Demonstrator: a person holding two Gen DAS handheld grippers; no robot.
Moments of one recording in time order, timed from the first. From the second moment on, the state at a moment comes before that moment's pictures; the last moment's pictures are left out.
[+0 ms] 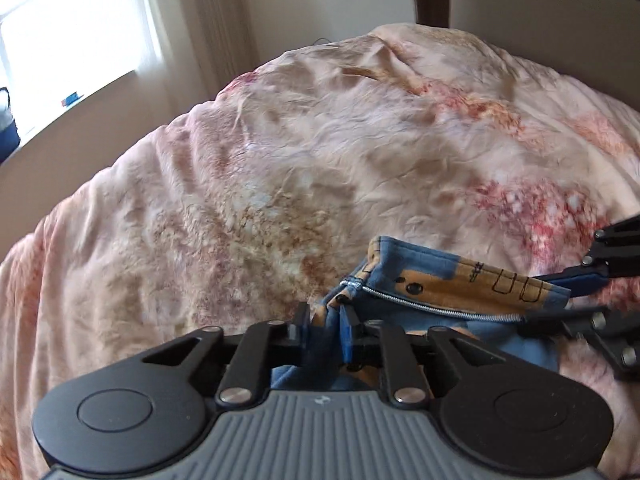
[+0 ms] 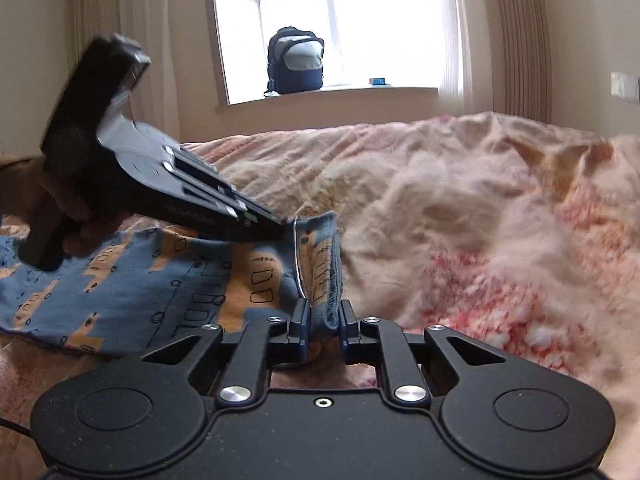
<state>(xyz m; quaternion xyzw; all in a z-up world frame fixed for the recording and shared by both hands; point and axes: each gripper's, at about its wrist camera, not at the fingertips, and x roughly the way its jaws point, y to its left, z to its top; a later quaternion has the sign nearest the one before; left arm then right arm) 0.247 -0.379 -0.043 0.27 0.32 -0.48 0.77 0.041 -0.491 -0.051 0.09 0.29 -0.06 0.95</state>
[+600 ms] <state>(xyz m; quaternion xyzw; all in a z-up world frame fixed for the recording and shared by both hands) 0.222 -0.402 -0.033 0.30 0.28 -0.51 0.76 0.018 -0.497 -0.046 0.12 0.26 -0.07 0.96</state>
